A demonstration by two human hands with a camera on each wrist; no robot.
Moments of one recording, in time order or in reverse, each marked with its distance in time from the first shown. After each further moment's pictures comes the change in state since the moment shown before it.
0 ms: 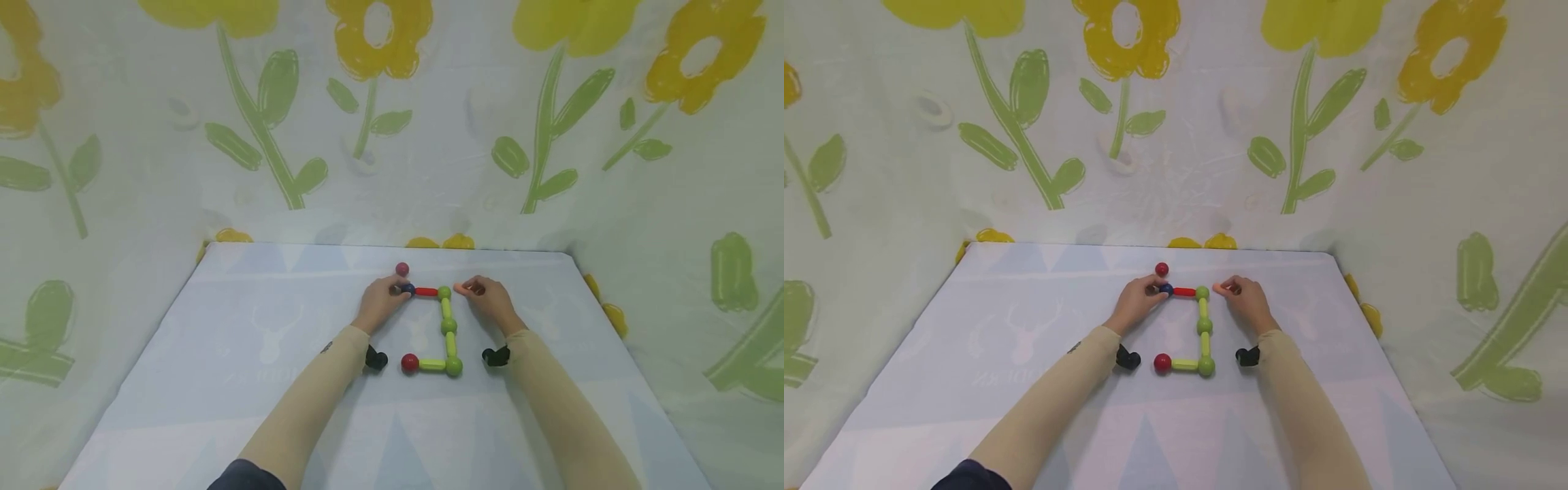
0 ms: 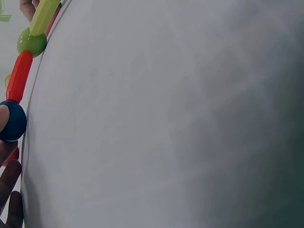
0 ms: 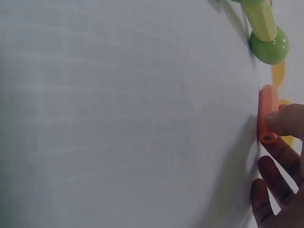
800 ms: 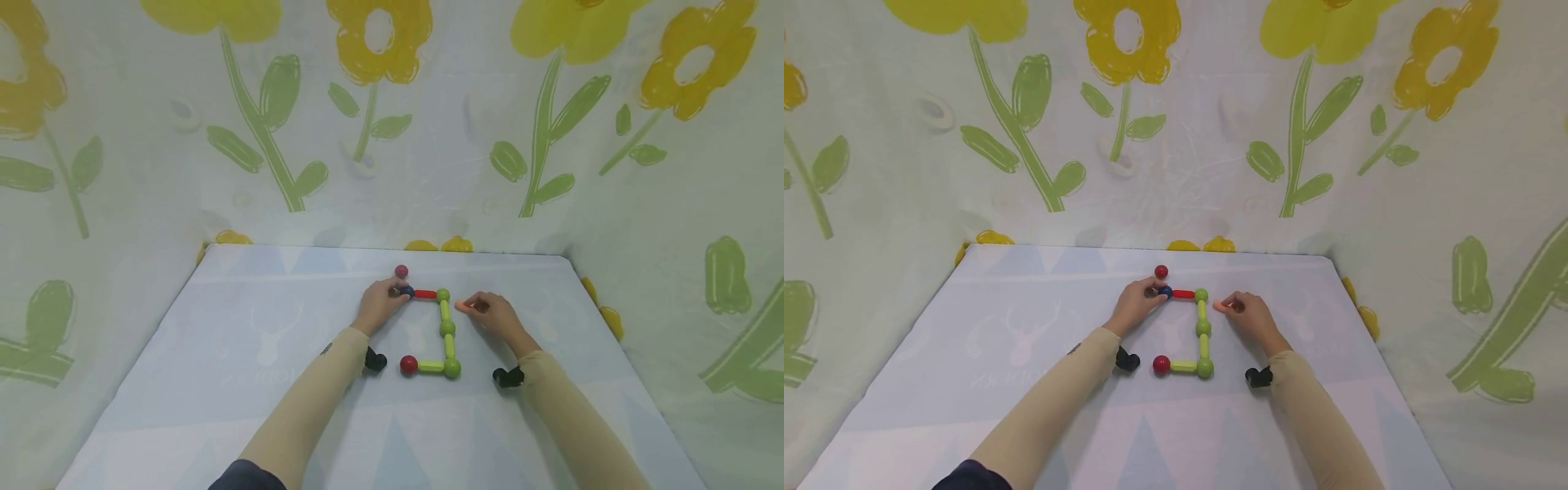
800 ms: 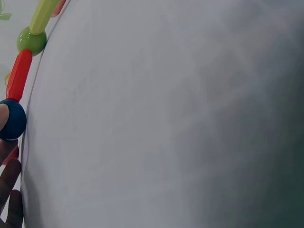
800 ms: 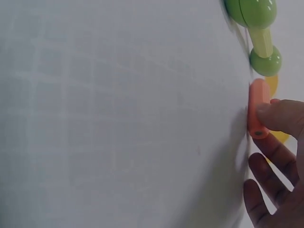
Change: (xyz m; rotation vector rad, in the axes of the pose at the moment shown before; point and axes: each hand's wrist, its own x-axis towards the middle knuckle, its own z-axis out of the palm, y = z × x) left_hand -0.001 0.001 -0.001 -0.014 -0.008 -0.012; right_hand -0.031 0.007 -0.004 -0.049 -0.055 -0.044
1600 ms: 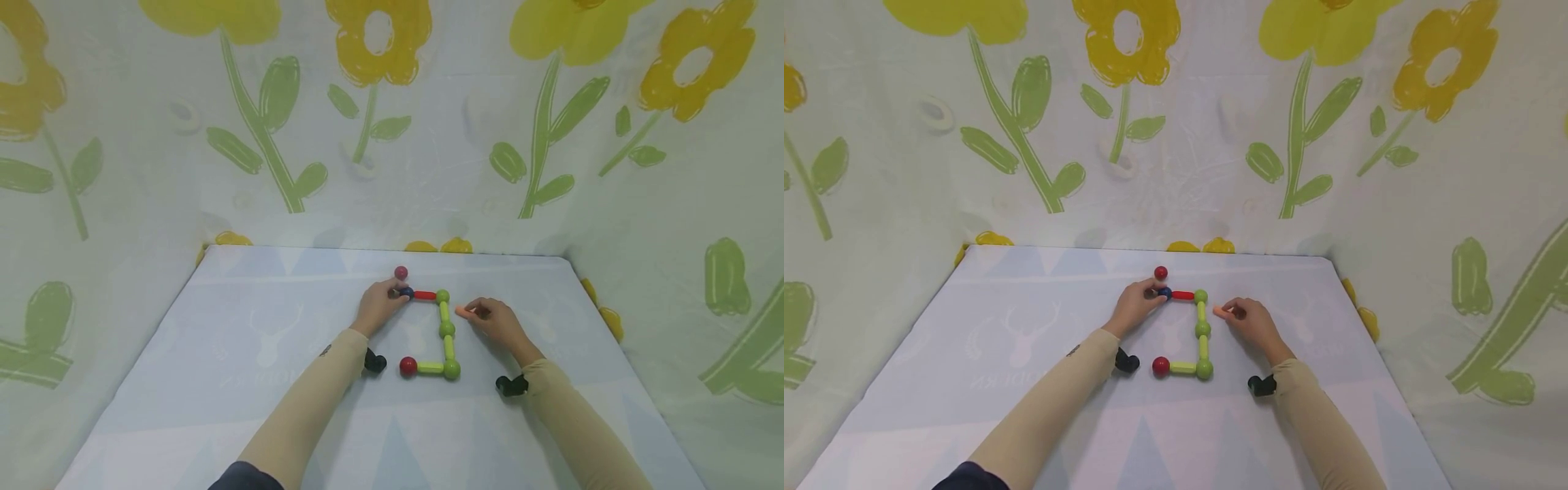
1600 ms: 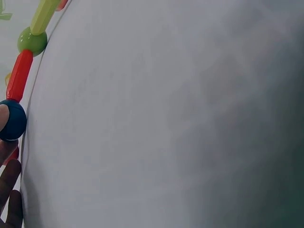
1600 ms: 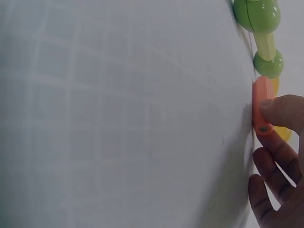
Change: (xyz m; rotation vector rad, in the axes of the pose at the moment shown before) left_hand 0.001 -0.002 0.002 0.009 0.003 -0.004; right_hand -0.013 0.003 0.002 0.013 0.010 -0.063
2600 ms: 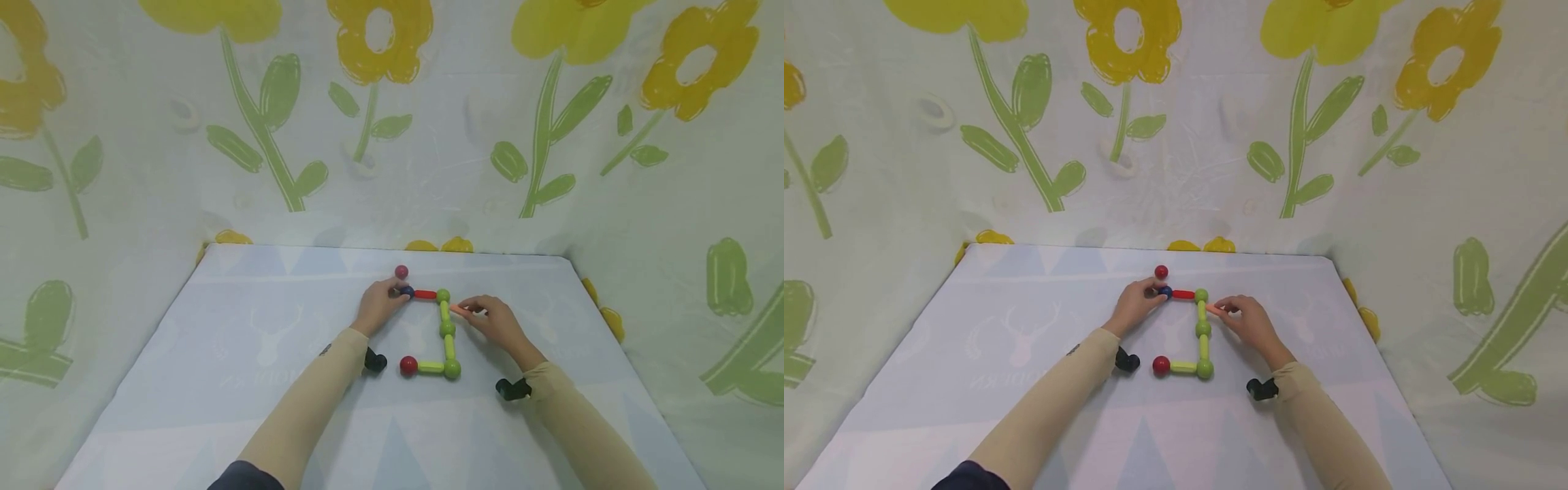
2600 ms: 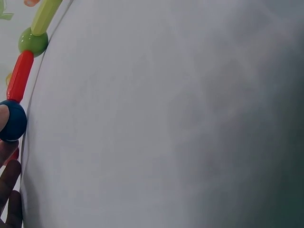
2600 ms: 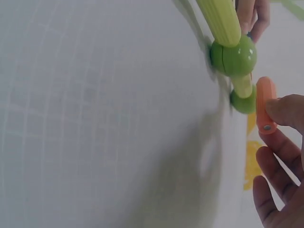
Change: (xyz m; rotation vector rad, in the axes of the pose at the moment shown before) left_hand -0.002 0.002 -0.003 -0.015 -0.004 -0.008; right_hand -0.010 -0.018 -0.006 0.009 0.022 -0.127
